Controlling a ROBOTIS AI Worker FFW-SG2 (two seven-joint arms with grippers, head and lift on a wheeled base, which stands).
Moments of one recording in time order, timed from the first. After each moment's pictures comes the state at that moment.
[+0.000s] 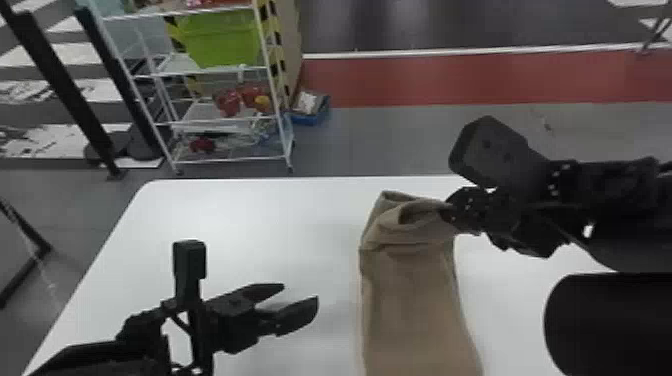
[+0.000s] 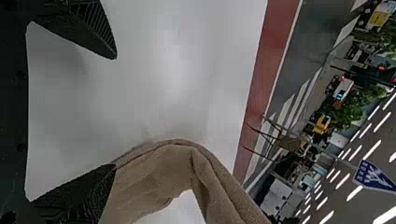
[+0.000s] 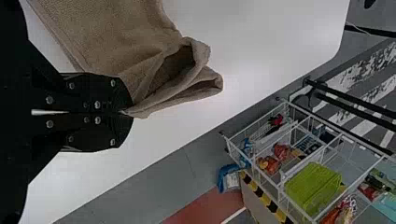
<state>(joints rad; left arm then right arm) 0.26 0.00 0.21 -2.01 -0.01 0.86 -0.88 -0.09 -0.15 0.42 -2.25 1.19 0.89 1.36</state>
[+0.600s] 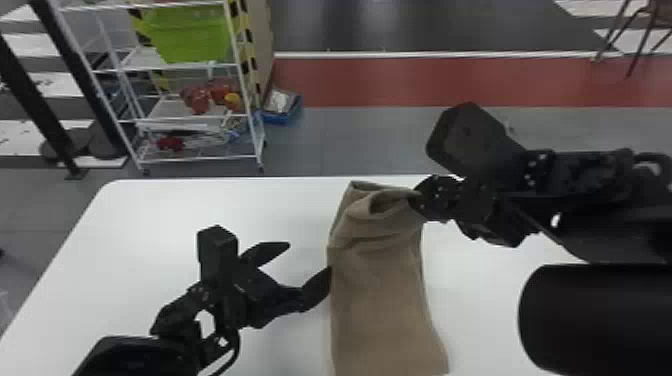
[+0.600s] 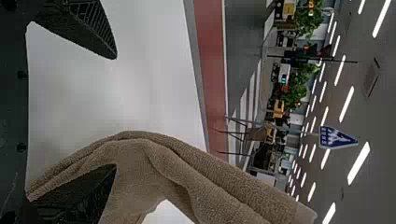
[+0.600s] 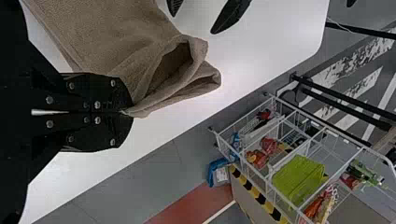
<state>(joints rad) 0.23 0.00 0.01 -1.85 -0.08 0.39 -0.65 -0.10 -0.15 0.40 -2.30 1.16 0.89 1.36</state>
